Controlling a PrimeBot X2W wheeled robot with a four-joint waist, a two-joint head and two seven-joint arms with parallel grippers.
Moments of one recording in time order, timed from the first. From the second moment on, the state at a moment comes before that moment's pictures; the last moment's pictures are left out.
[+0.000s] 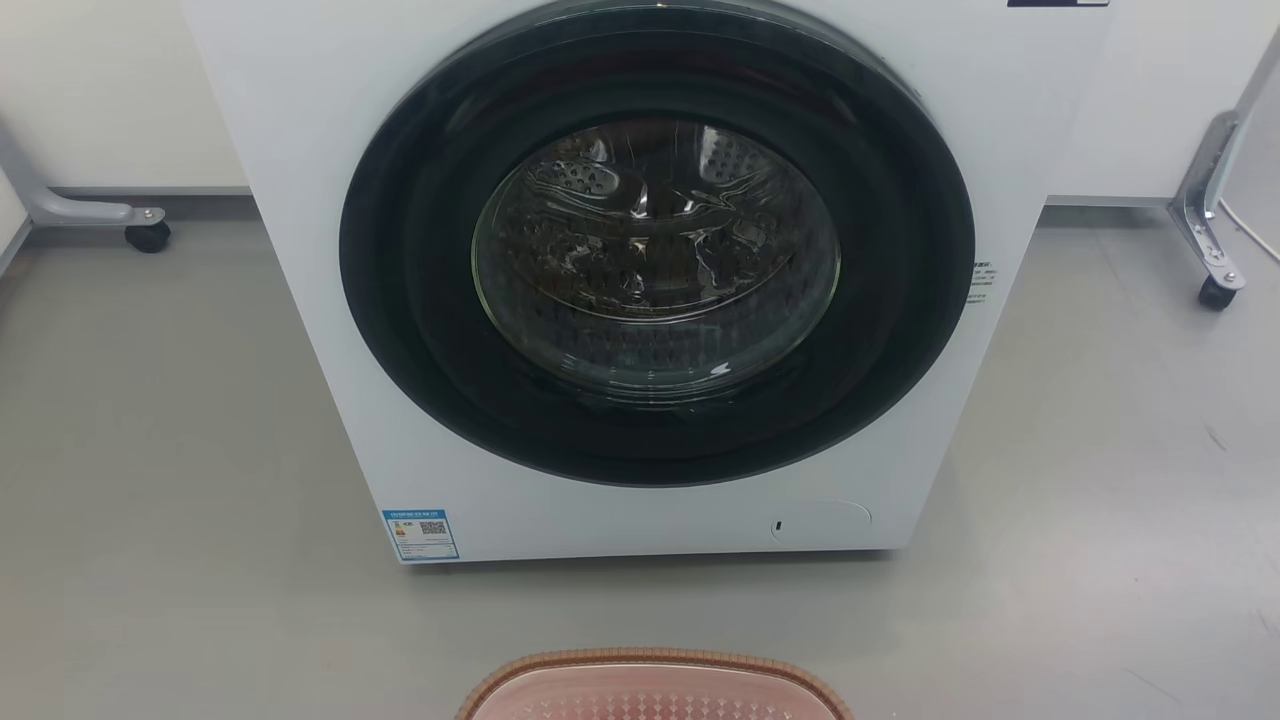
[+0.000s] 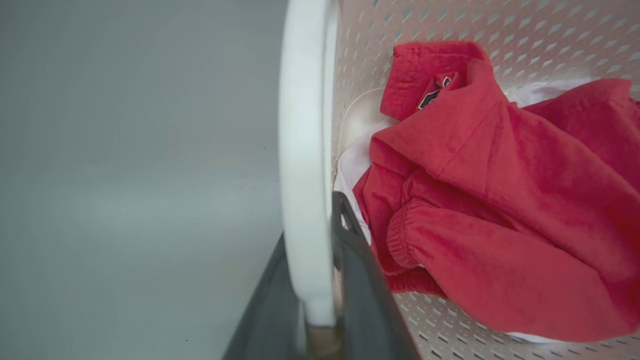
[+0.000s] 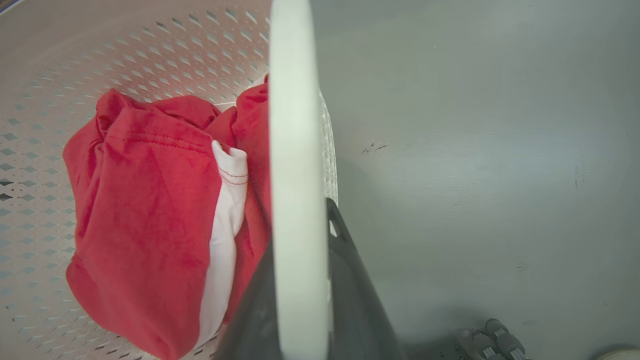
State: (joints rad) left arm -0.32 0.04 -0.67 1.20 -0.74 0.02 -0.02; right arm -0.36 -0.06 1.06 1.00 1.22 -0.14 0.03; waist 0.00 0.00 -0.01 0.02
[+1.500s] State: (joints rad) left arm -0.32 0.04 -0.70 1.21 -0.79 0.03 -0.03; right arm -0.40 -0.07 1.15 1.01 1.32 -0.14 0.00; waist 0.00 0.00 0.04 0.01
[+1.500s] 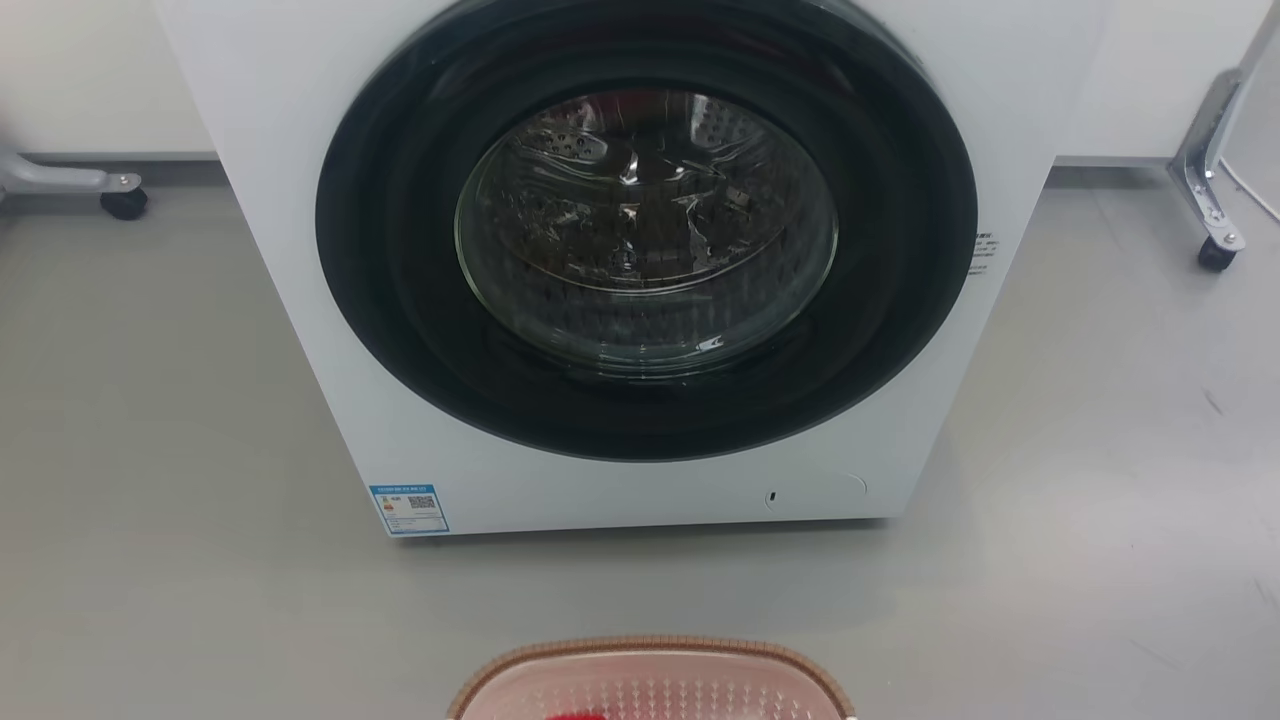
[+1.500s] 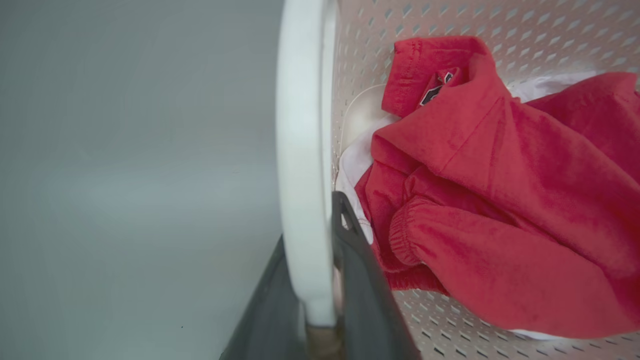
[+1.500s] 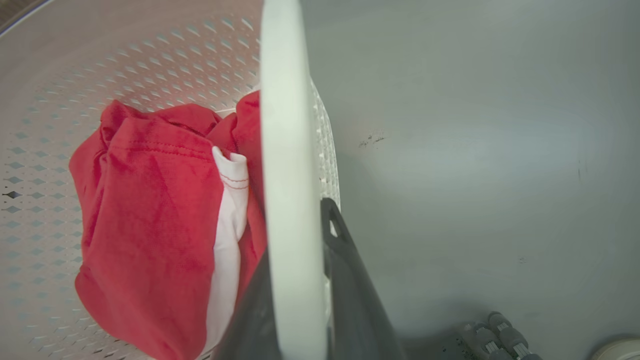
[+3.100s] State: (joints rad) left arm -0.90 0.06 -0.66 1.15 -0.75 0.07 -0.12; right arm -1.06 -0.07 1.11 1.14 1.24 -0.13 -0.12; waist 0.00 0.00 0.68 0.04
